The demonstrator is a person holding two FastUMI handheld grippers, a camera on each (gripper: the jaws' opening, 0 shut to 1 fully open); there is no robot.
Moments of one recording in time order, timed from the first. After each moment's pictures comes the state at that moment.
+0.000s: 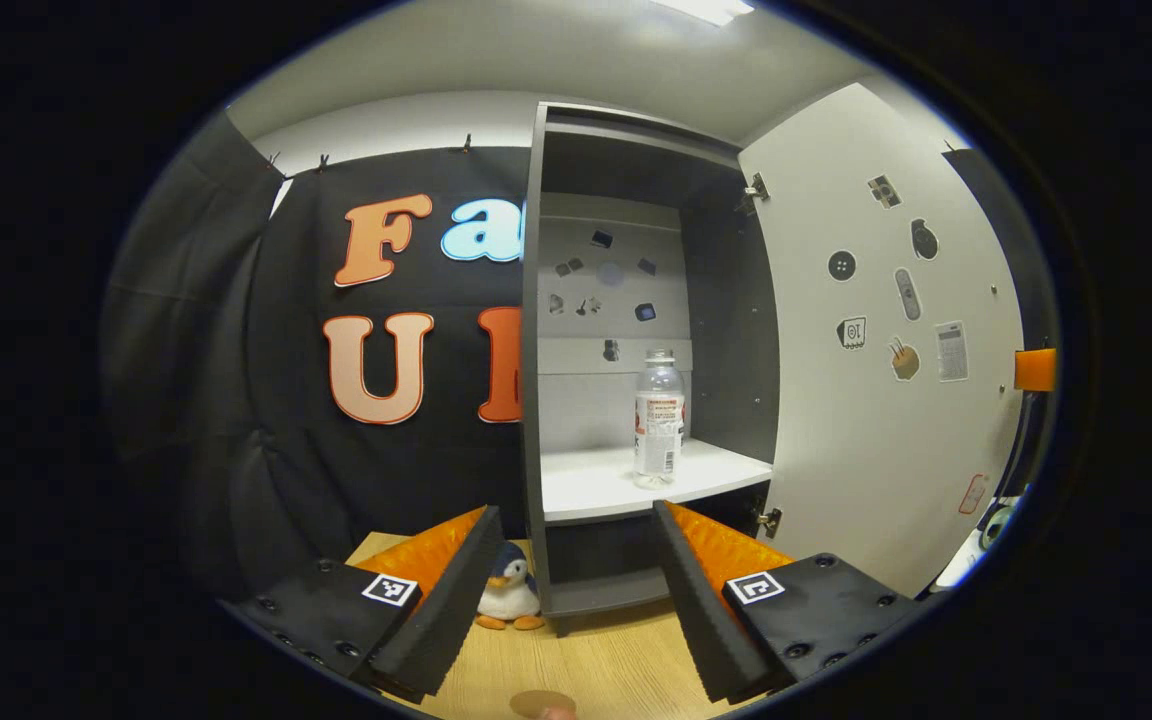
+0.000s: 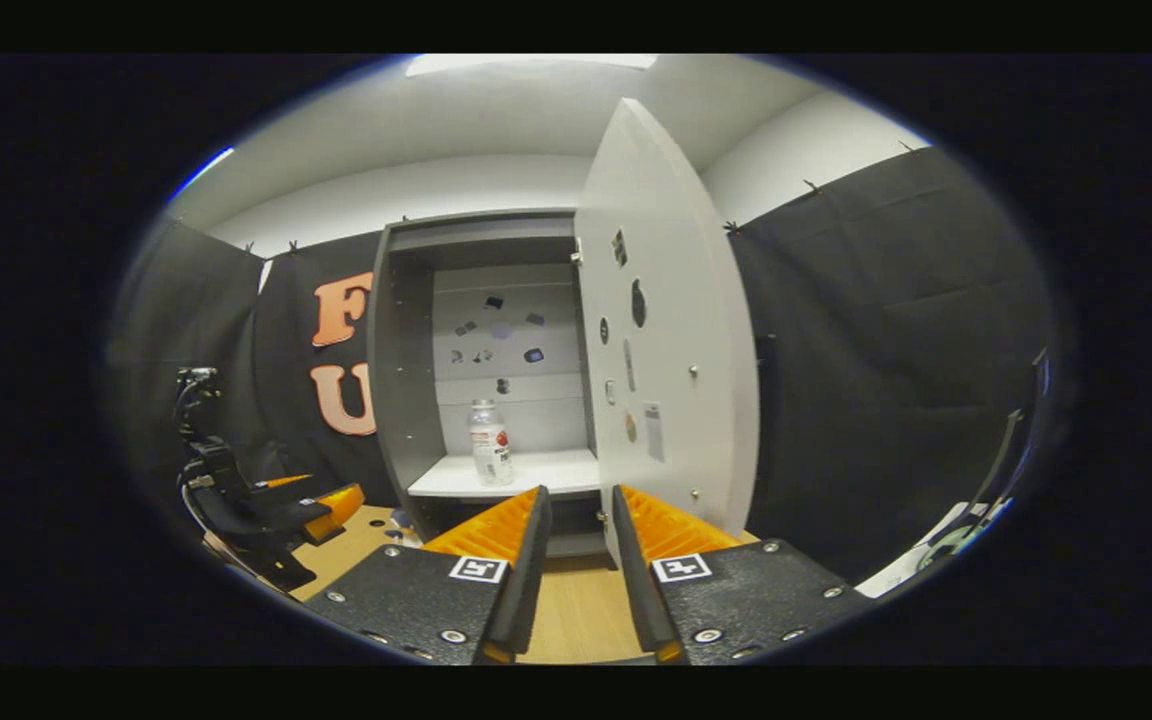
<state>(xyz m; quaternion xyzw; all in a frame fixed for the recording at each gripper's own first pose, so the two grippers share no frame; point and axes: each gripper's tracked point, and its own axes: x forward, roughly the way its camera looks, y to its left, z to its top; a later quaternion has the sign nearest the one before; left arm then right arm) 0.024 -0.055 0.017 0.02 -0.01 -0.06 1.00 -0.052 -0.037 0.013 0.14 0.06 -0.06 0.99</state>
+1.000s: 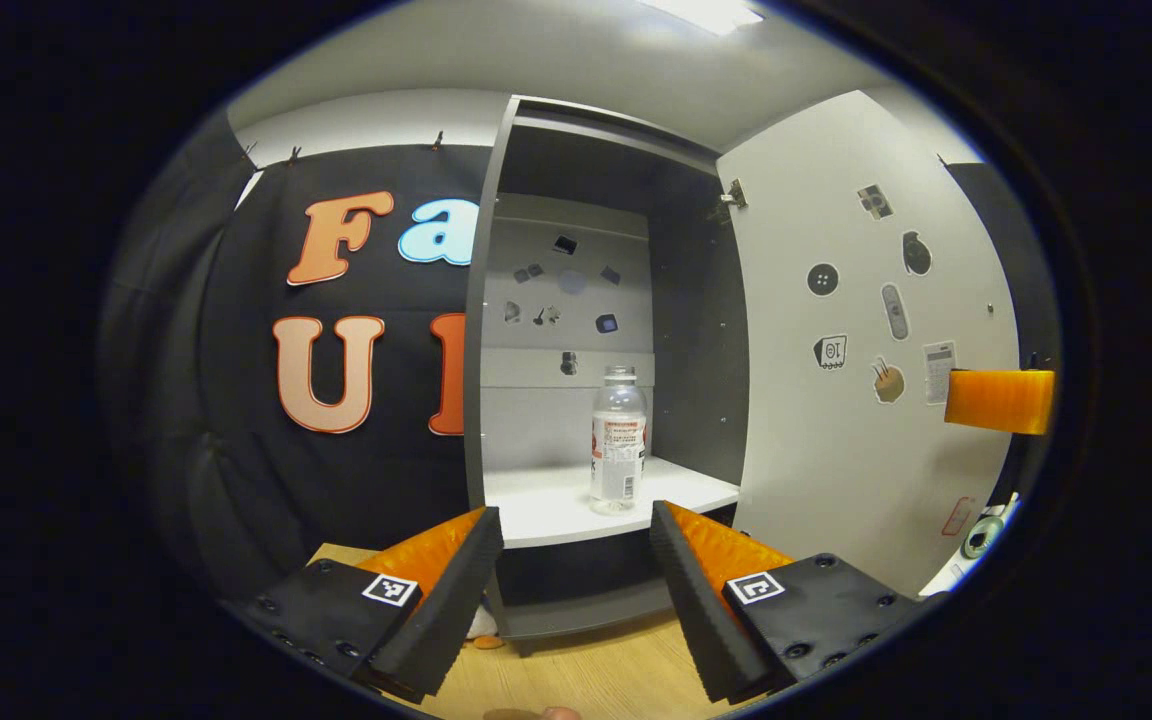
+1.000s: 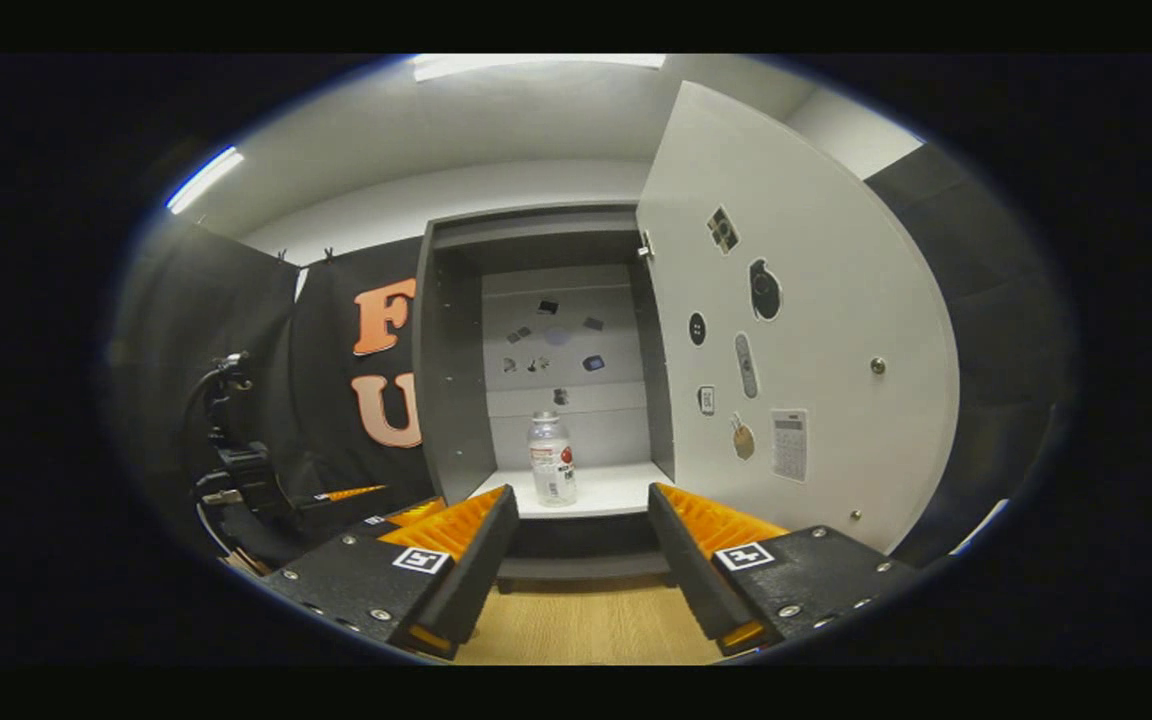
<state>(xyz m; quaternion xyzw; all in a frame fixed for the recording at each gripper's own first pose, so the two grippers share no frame) 0.065 -0.098 0.027 0.01 -0.02 -0.12 0.99 -0.009 -0.003 0.023 0.14 0.03 -0.01 0.99</state>
